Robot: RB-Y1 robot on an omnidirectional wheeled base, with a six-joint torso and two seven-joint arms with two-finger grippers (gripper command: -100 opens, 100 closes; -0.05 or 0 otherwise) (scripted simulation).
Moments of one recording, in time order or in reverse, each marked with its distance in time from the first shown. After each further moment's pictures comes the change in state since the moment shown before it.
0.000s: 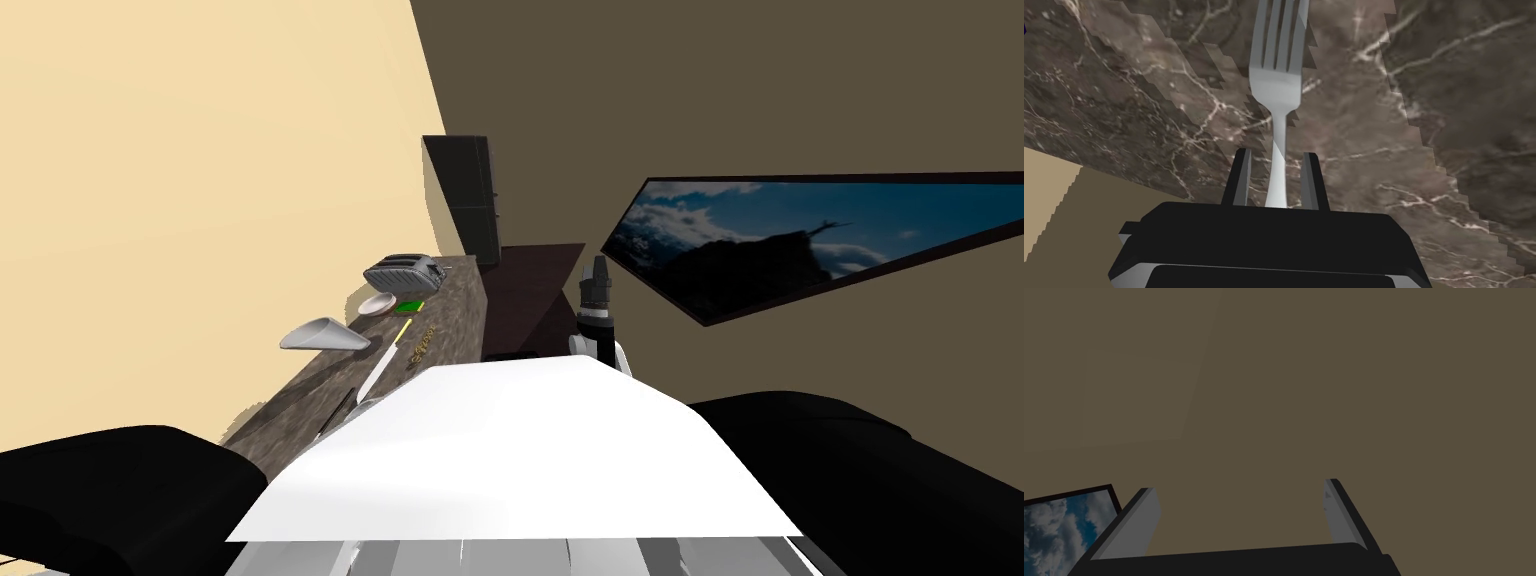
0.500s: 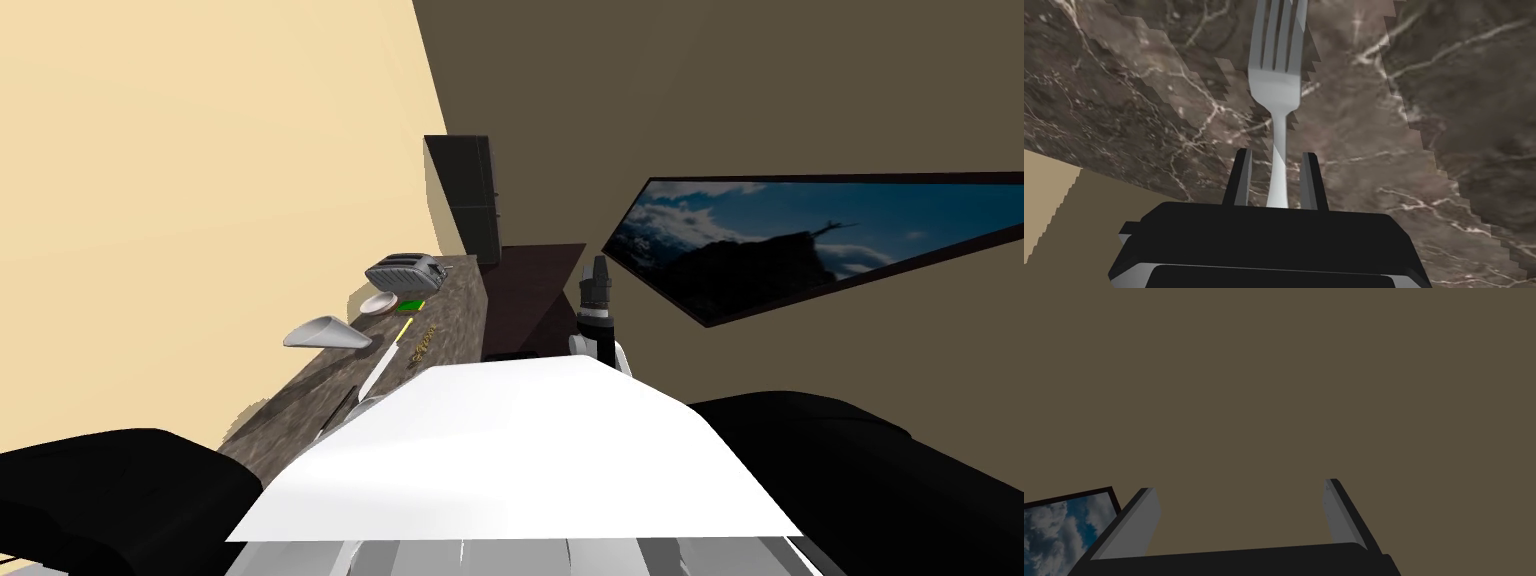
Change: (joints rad) left arm -0.019 0.016 -0.011 0.005 -0.024 0.000 0.031; right arm 0.000 0.000 0.000 0.000 0.000 0.000 0.000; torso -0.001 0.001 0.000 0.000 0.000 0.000
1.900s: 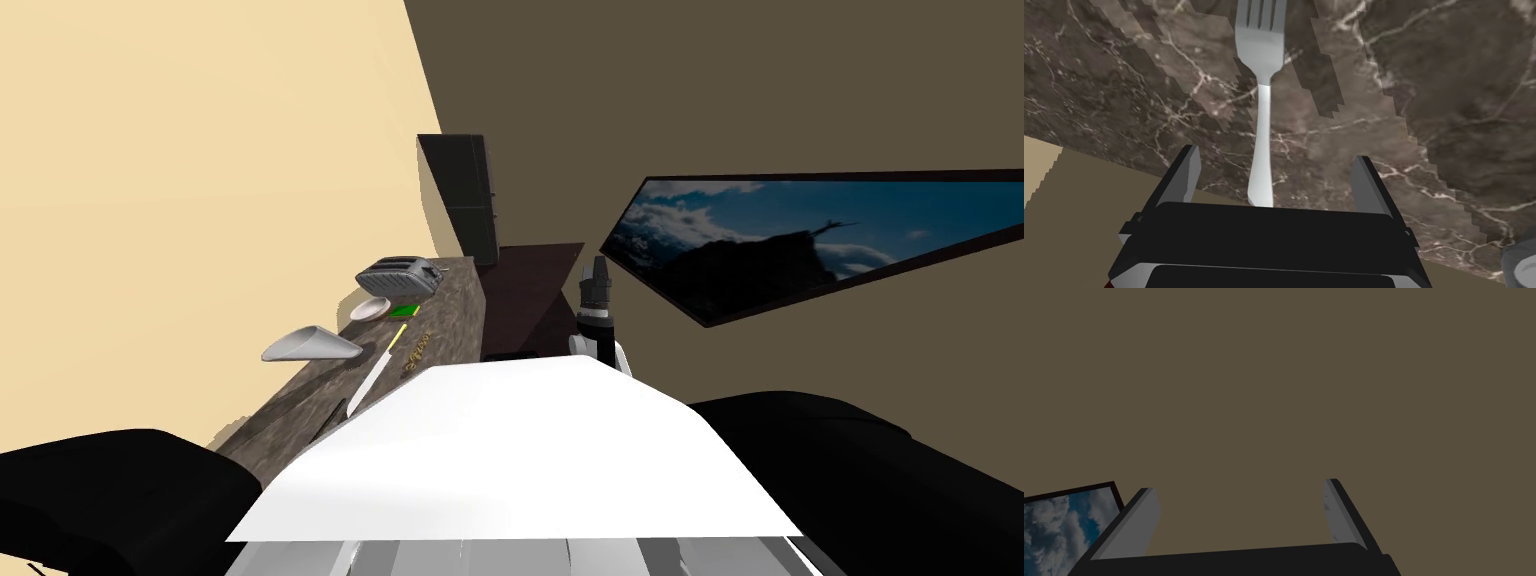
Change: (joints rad) left arm -0.003 -0.139 -0.009 -0.026 -0.038 -0.029 -0.020; right arm 0.000 0.000 0.000 0.000 0.000 0.000 0.000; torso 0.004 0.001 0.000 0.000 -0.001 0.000
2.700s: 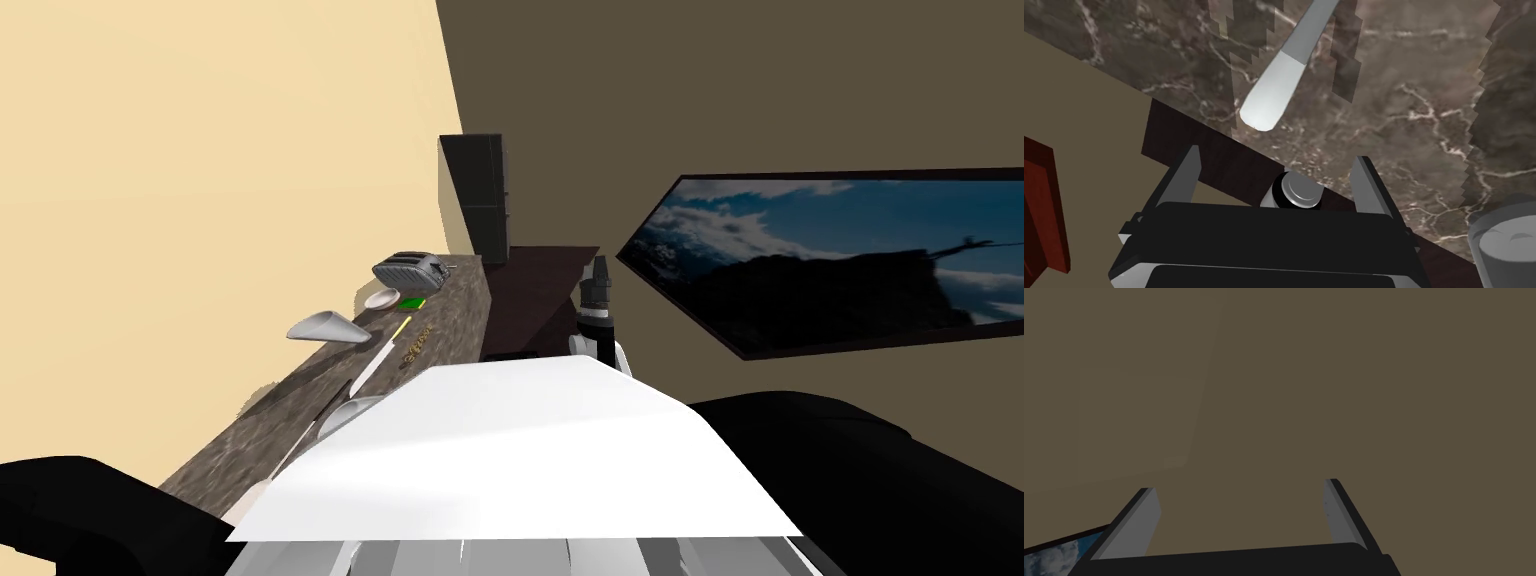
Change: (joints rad) left arm -0.116 -0.183 -0.023 -0.051 0.067 -0.039 0.130; right arm 0.000 0.000 0.000 0.000 0.000 0.000 0.000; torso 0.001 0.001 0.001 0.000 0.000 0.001
